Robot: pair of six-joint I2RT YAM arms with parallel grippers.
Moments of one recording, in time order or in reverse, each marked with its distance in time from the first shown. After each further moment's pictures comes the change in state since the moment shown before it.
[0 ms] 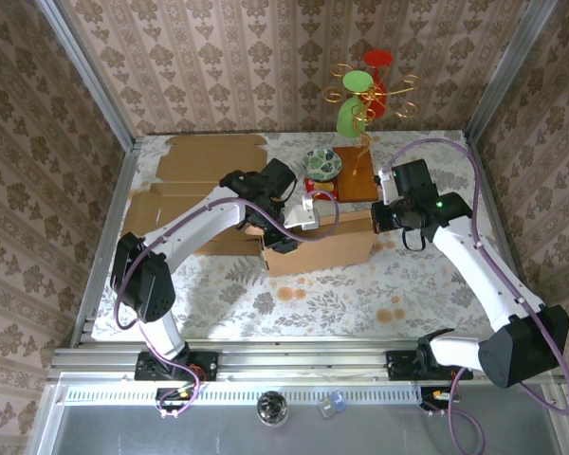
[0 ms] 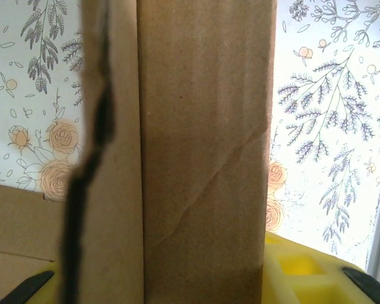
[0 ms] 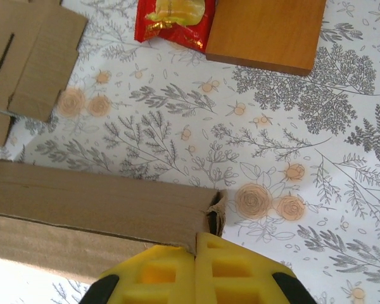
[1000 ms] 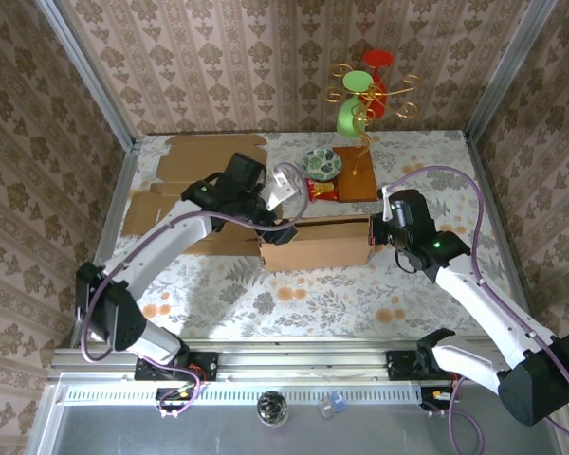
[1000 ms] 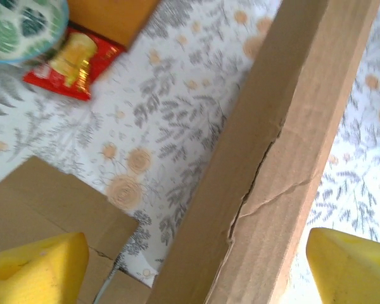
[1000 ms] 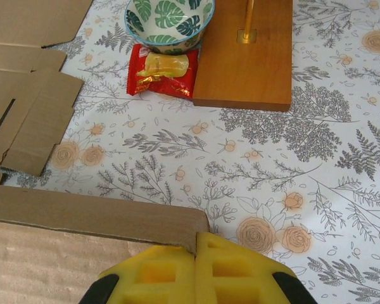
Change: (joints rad) left arm 0.095 -0.263 -0.200 0.323 0.023 -0.326; right arm 0.115 -0.196 -0.300 0.331 0.184 0.124
